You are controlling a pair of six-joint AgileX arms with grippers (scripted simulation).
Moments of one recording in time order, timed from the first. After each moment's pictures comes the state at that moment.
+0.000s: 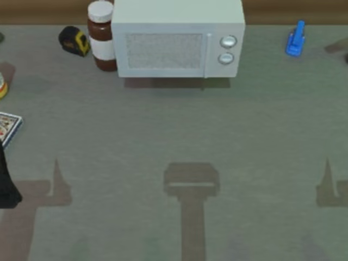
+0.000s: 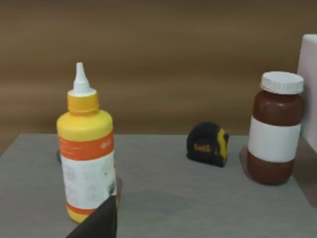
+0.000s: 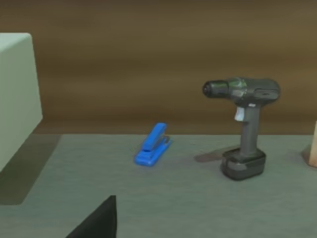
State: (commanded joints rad) left arm 0.00 0.00 0.00 0.00 0.00 0.00; right arm 0.00 0.00 0.00 0.00 0.00 0.00
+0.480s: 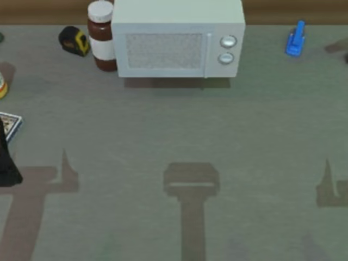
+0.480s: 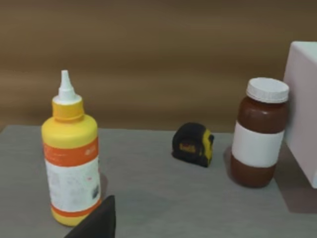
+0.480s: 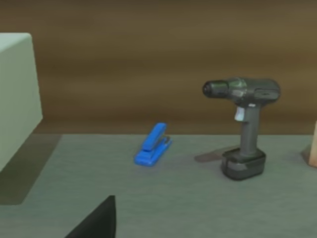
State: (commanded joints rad) left arm -0.11 0.22 0.18 -0.03 -0.10 -0.04; right arm 0.00 0.00 0.00 0.00 0.00 0.00
